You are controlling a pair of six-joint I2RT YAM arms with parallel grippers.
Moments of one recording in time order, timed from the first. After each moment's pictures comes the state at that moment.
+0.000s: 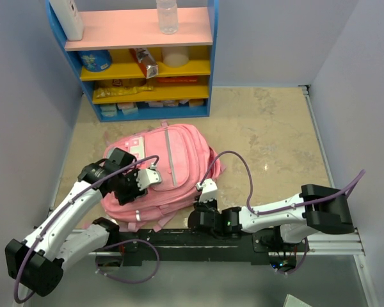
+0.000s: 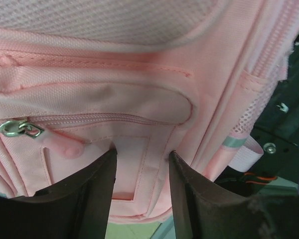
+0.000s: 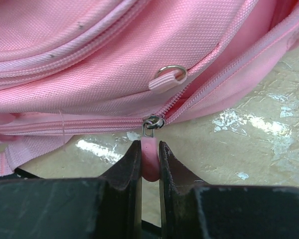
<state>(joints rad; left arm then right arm) -0.44 0.90 0.80 -1.13 0.17 0.72 1.51 1.43 0.65 -0.16 0.84 0.99</state>
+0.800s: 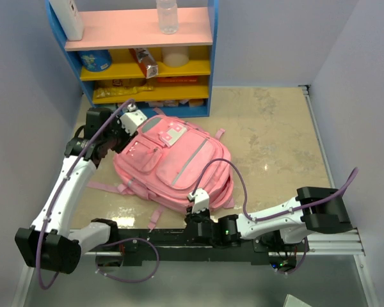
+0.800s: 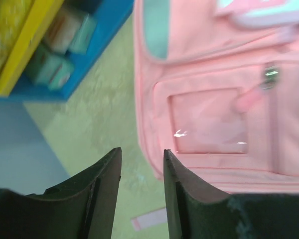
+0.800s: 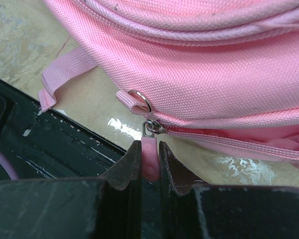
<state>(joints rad) -0.16 1.13 1.06 -0.68 0.03 0.64 1.62 1.46 0.68 -0.10 0.74 1.01</state>
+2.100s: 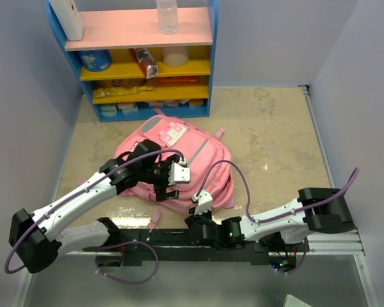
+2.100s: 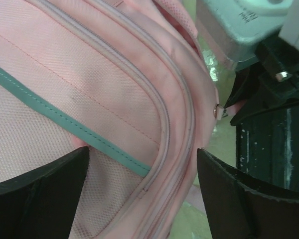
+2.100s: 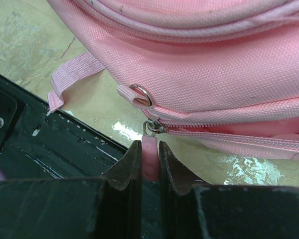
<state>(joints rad) -0.74 1.08 0.87 -0.62 0.52 0.65 1.64 1.43 0.62 -0.01 0.77 1.02</state>
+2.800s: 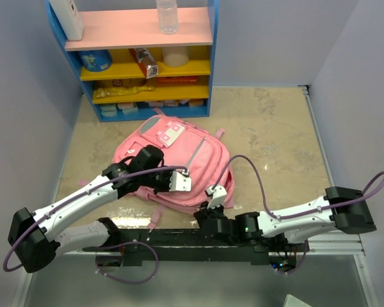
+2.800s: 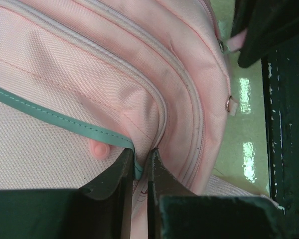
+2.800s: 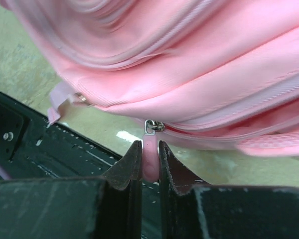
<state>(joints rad) -0.78 1.07 0.81 -0.57 0.40 0.78 1.62 1.24 0.56 -0.11 0.79 1.05</state>
